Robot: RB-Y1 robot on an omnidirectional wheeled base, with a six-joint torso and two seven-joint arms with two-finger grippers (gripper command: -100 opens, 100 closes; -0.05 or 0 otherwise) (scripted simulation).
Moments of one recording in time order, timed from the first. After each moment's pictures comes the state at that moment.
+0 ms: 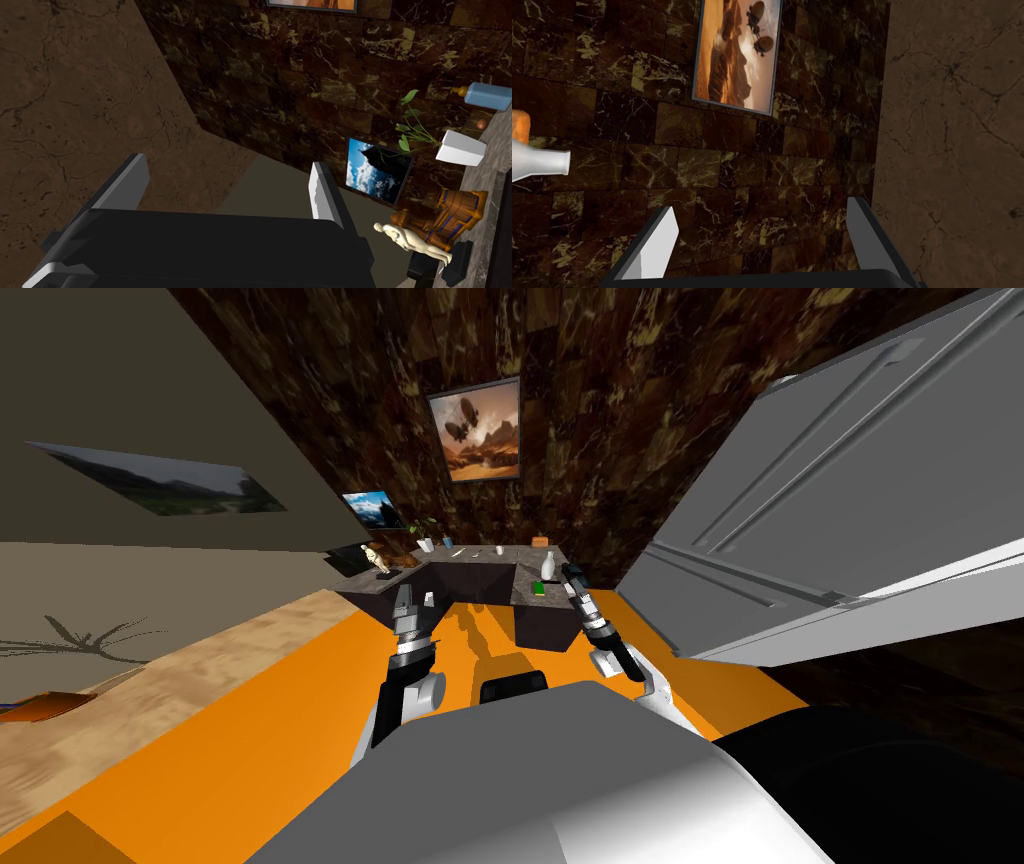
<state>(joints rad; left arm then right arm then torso) 0.48 -0.01 -0.07 -2.29 -0.01 -0.35 -0.02 0.45 -0.44 0.00 -2.02 -0.08 -0.64 0.09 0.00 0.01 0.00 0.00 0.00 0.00</state>
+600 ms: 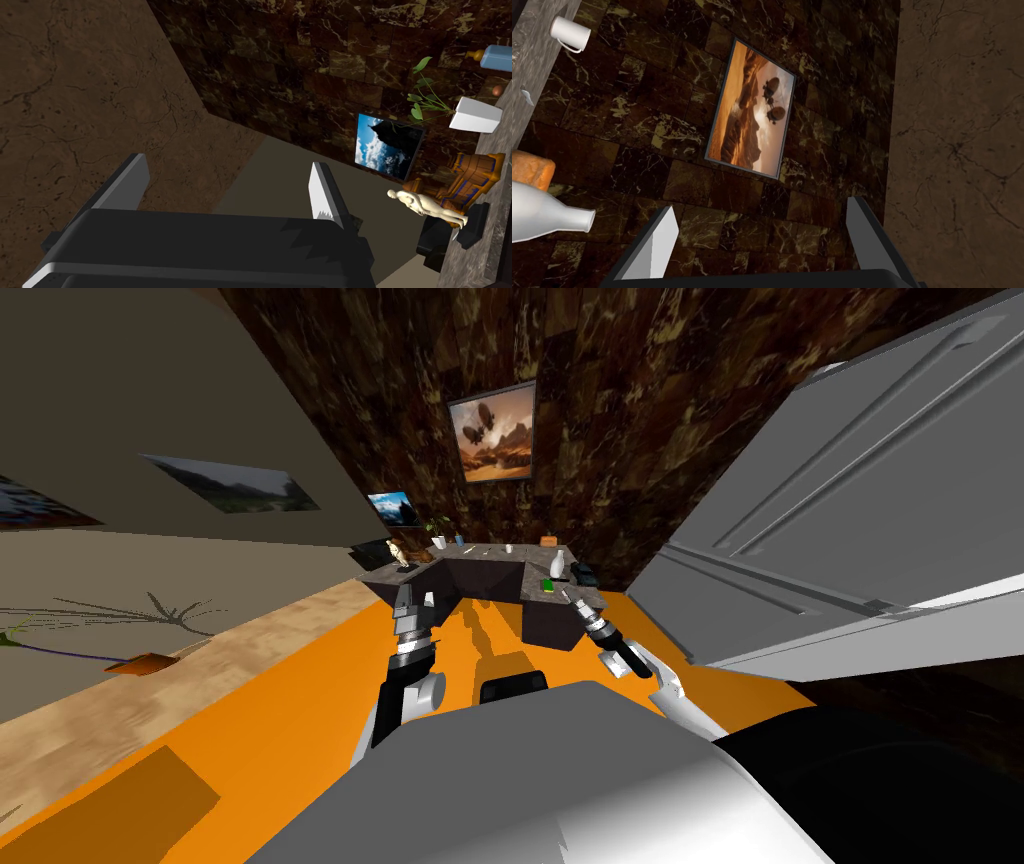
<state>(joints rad) 0.48 -0.01 -0.07 -2.29 -0.01 -0.35 -0.02 0.44 -0.62 0.04 -1.92 -0.05 -0.65 0.09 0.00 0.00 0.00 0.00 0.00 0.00</state>
